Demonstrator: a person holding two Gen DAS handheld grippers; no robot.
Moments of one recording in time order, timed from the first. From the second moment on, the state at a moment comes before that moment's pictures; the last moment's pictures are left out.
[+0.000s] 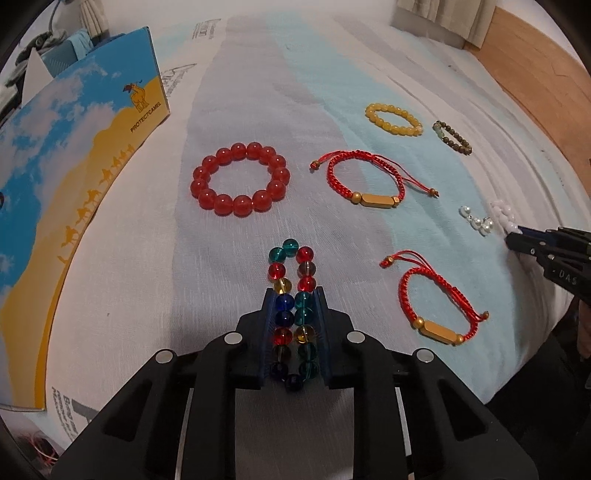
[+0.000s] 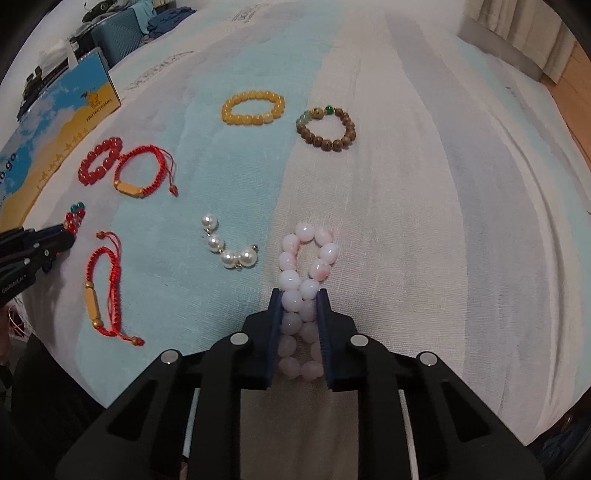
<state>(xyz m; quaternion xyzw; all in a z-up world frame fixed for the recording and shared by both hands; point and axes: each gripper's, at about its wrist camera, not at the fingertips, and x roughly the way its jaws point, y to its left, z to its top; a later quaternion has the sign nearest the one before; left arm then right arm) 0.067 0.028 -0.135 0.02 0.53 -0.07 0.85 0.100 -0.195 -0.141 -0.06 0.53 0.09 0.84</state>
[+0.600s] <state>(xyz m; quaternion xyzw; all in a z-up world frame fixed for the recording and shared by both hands) 0.066 0.023 -0.105 0.02 0.50 -0.06 0.86 0.091 -0.199 -0.097 -0.04 0.50 0.09 0.86</state>
